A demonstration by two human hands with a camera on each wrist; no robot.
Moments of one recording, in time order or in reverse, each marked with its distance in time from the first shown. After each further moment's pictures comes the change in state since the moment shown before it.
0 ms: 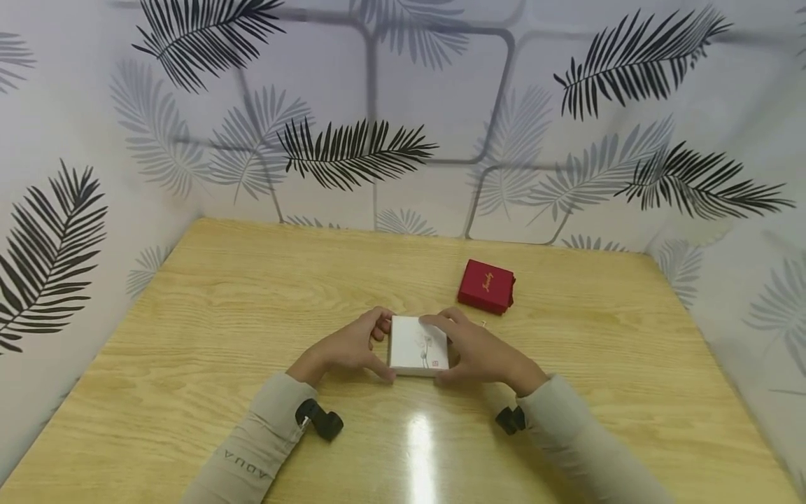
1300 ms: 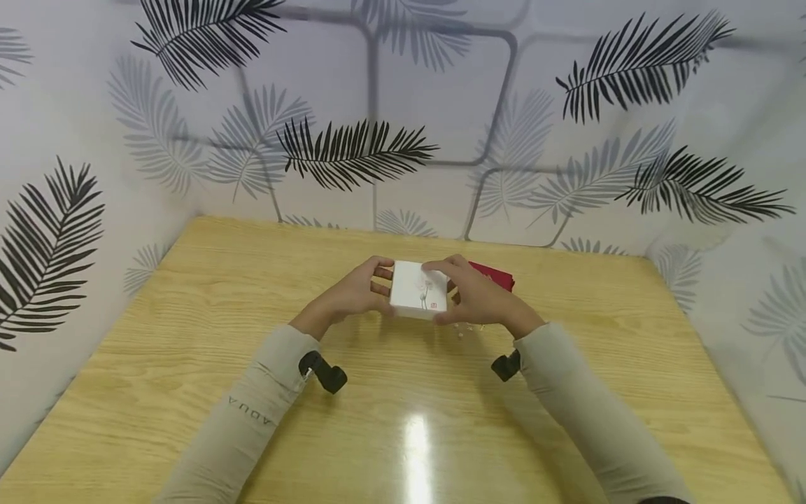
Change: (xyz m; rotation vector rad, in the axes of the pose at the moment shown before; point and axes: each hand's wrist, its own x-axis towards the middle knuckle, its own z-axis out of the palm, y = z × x) left_hand 0.036 0.041 -0.046 -0.187 0.107 -0.041; right_hand 0.045 0.006 -0.063 0.102 0.035 -0.002
